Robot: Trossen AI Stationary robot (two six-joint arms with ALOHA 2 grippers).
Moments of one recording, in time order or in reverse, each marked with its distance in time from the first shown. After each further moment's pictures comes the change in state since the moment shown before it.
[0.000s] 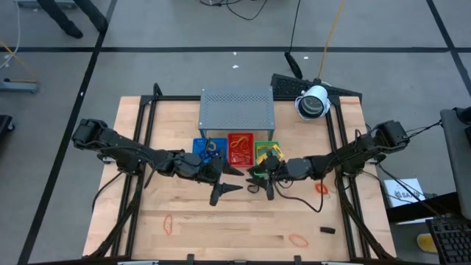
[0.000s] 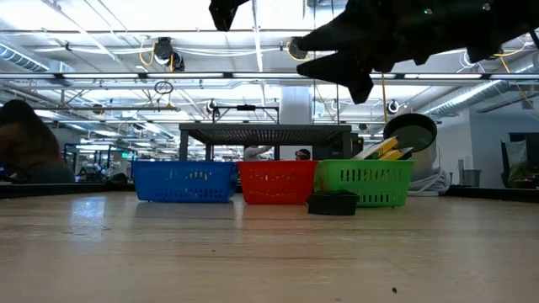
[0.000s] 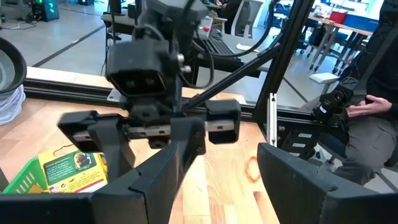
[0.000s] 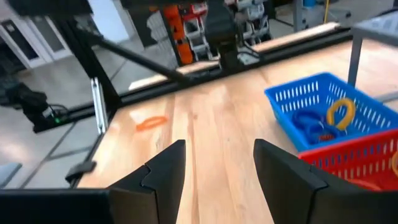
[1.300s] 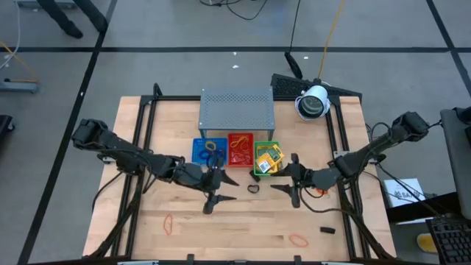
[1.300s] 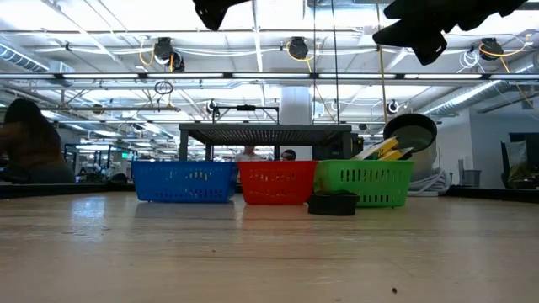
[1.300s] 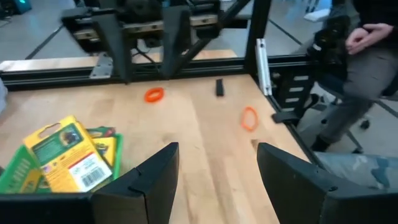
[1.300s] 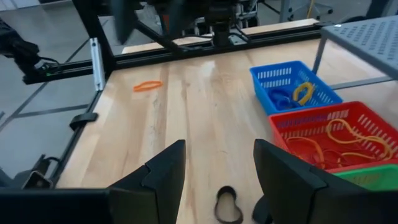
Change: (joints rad) left arm -0.073 0.000 0.000 -0.151 -0.001 0.138; right arm 0.250 -0.402 -0.013 -0.585 0.269 0.002
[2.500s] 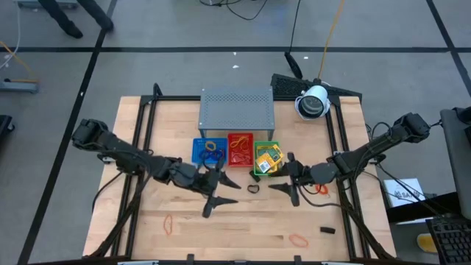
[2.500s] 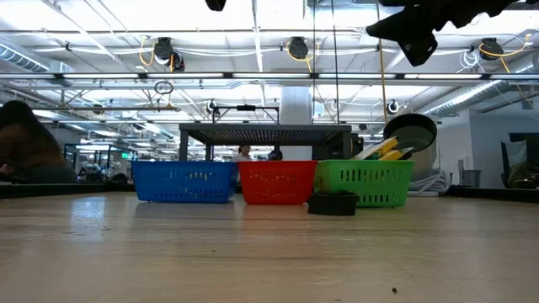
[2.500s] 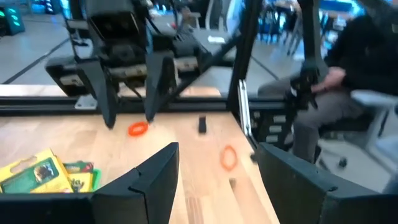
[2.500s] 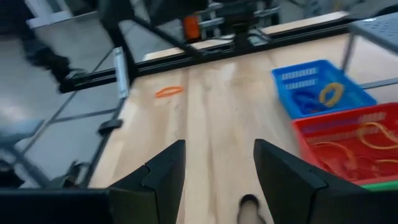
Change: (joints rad) left arm -0.024 0.000 0.000 0.152 0.006 -0.059; right arm -0.063 0.001 -0.001 0.058 -0.135 0.015
